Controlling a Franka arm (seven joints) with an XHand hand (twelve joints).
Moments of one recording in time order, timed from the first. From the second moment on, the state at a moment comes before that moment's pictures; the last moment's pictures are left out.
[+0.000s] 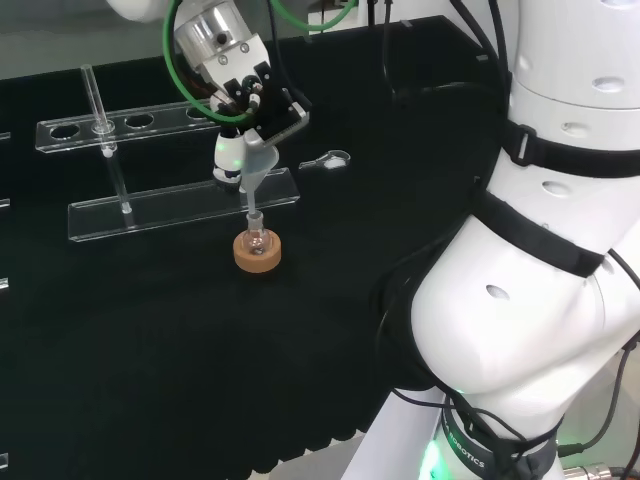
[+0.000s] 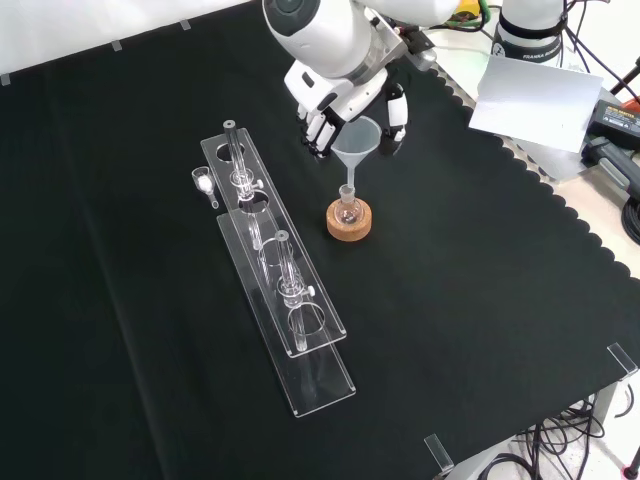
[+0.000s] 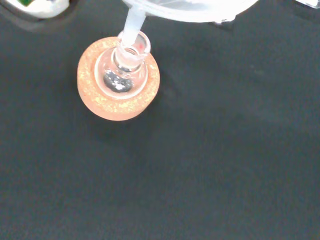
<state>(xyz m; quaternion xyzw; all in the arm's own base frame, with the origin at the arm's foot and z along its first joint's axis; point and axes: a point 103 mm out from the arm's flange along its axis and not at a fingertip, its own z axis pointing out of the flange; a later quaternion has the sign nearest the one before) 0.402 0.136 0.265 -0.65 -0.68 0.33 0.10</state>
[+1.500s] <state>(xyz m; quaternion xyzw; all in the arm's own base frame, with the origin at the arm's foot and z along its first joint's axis) 0.407 0.132 0.242 -0.64 -0.68 0.34 0.11</state>
